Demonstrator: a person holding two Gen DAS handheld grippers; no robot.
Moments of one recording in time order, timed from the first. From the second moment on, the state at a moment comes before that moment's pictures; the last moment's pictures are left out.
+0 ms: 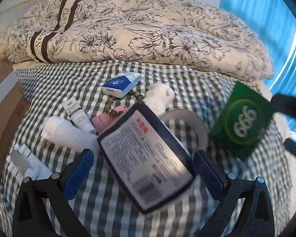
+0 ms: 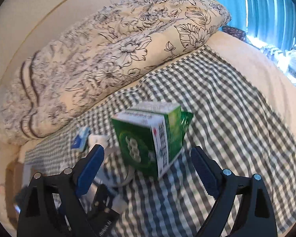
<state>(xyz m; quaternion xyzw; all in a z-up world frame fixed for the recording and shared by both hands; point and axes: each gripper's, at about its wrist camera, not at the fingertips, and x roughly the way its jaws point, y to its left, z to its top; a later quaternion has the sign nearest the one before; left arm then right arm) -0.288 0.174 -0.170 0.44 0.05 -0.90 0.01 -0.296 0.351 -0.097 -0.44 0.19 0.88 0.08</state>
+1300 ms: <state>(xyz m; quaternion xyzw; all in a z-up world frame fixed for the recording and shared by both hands) -0.204 0.116 -0.095 0.36 0.05 -0.93 -0.06 -0.179 0.346 -0.057 -0.40 0.23 0.89 0.04</state>
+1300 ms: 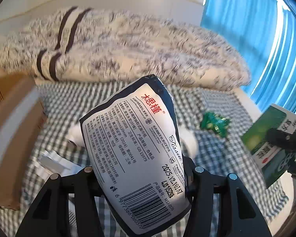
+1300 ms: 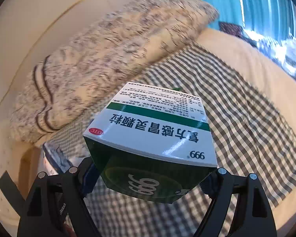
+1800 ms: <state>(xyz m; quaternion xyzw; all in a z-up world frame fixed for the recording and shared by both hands) -0.097 0.030 -0.034 0.32 0.04 -0.95 -0.02 -0.084 0.238 -0.025 -0.40 0.17 0.90 -0.02</state>
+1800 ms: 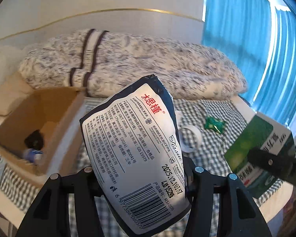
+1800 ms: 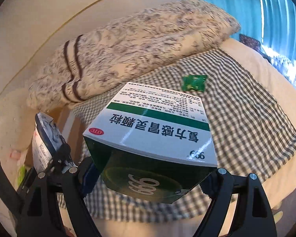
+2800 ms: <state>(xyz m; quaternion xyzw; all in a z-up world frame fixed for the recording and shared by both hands) -0.152 -0.200 -0.057 0.35 0.10 -0.93 0.12 -0.229 -0.089 -0.021 -0.43 0.08 0.86 -0.24</state>
